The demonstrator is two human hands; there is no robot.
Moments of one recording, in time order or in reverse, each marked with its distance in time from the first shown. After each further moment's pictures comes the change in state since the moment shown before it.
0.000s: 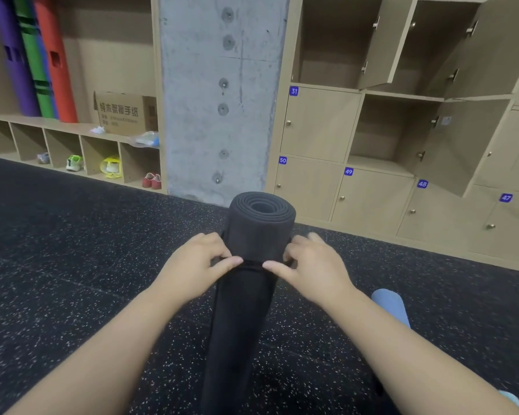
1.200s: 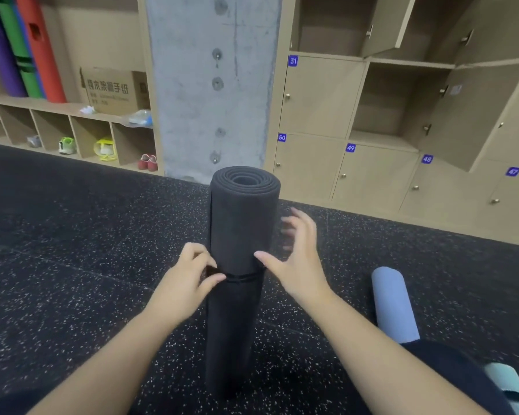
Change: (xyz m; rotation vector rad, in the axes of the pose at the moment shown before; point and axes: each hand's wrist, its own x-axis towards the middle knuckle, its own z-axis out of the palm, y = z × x) left_hand -0.039 -0.027 0.042 0.011 -0.058 -0.156; right_hand -0.007 -0.010 0.056 0.784 0.246 0.184
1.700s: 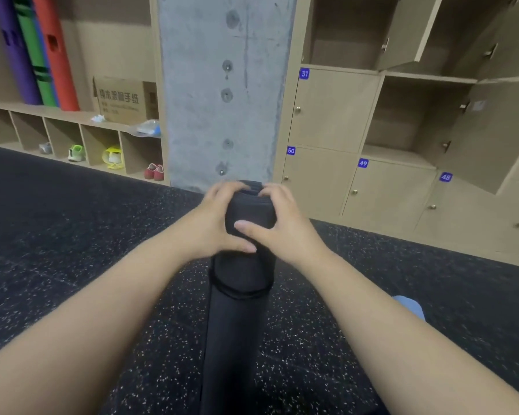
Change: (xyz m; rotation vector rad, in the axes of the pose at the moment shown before) left_hand 0.135 0.050 -0.059 -0.186 -0.126 0.103; right_hand 0.119 -0.024 -0.003 -0.106 -0.214 -0.136
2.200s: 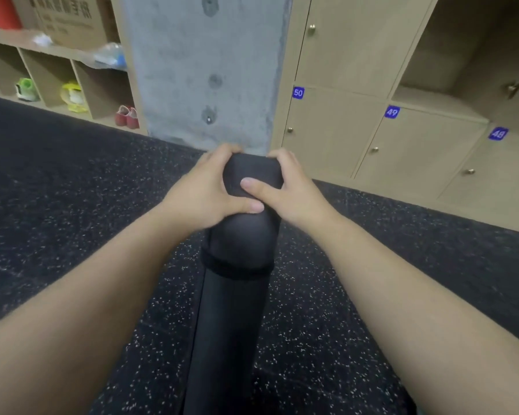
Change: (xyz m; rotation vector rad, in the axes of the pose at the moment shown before) left_hand 0.183 -0.110 0.059 -0.068 0.070 -0.193; right_hand 0.157 0.163 0.041 0.165 -0.086 0.202
